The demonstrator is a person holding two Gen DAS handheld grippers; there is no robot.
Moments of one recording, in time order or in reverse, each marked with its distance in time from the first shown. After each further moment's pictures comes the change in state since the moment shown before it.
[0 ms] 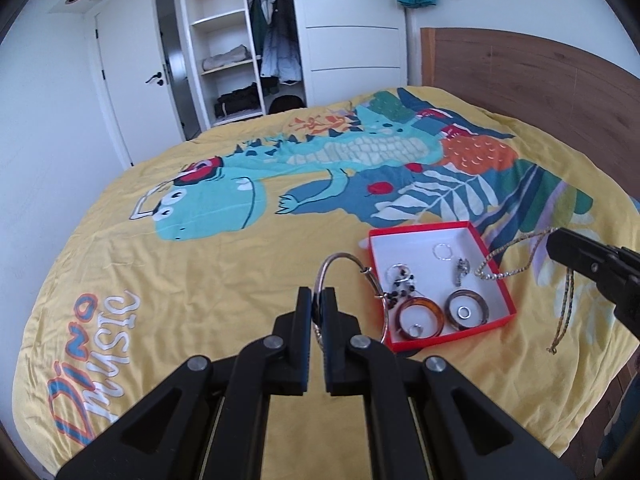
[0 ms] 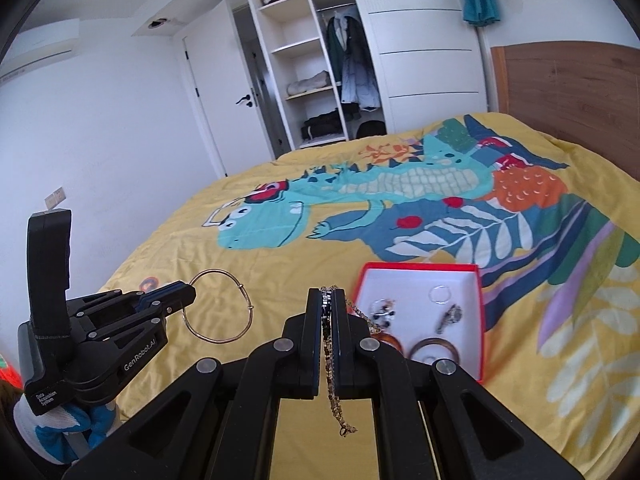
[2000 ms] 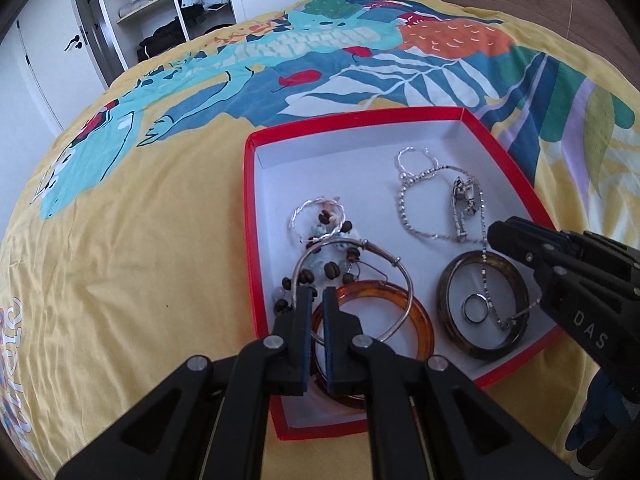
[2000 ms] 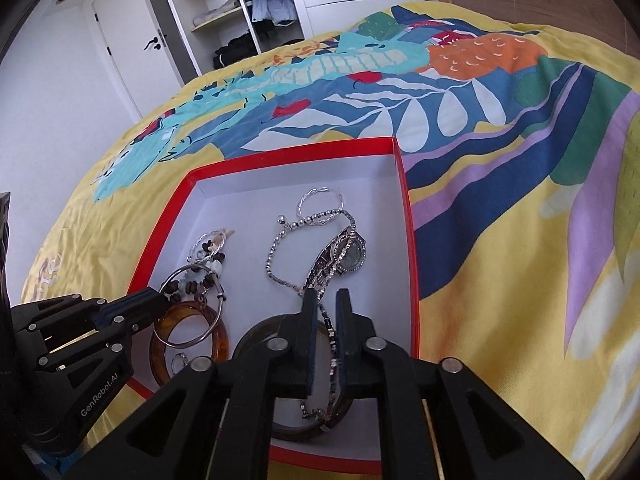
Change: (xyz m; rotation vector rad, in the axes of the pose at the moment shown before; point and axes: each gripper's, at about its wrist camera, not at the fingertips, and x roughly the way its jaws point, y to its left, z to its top) left arm 0.208 -0.110 -0.033 0.116 0.263 -0.115; right arm 0.179 -0.143 -0.069 0.130 0.256 -0.182
